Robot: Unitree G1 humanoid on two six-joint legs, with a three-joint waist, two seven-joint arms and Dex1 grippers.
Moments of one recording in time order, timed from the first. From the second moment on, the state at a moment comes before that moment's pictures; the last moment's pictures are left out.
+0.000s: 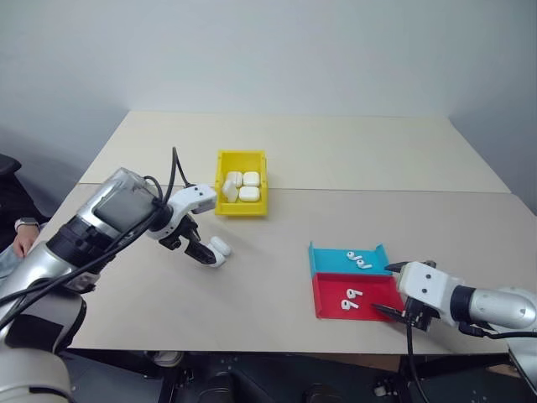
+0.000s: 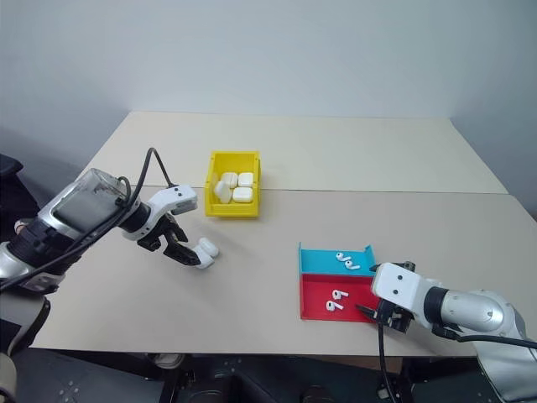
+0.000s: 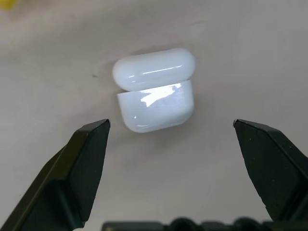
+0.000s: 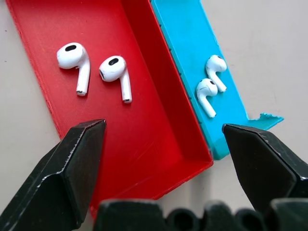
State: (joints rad) left arm -1.08 0.90 -0.65 0.09 -0.15 1.25 -1.28; right arm 0.13 -0.94 -0.15 -0.48 0.09 0.32 0.88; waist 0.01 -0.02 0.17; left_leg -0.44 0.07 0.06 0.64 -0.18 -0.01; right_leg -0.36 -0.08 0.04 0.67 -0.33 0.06
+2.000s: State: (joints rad) left arm -1.05 0.77 -0.72 0.21 -0.06 1.09 -1.20; right arm 0.16 -0.93 -0.14 -0.50 0.04 0.34 0.87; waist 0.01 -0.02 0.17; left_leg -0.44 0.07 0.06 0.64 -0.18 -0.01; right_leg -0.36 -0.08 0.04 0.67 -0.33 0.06
